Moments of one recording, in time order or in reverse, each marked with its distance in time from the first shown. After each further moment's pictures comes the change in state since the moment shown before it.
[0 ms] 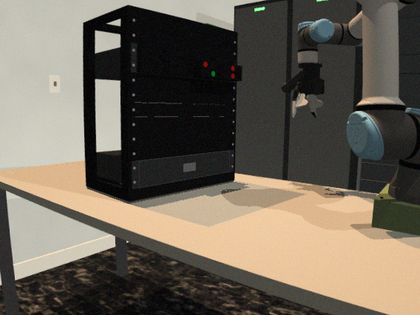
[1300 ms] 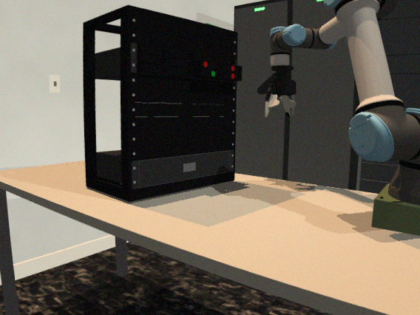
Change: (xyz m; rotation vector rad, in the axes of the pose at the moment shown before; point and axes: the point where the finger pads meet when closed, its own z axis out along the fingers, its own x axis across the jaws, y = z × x) arm -0.008 -0.121 -0.001 -0.019 -0.006 0.002
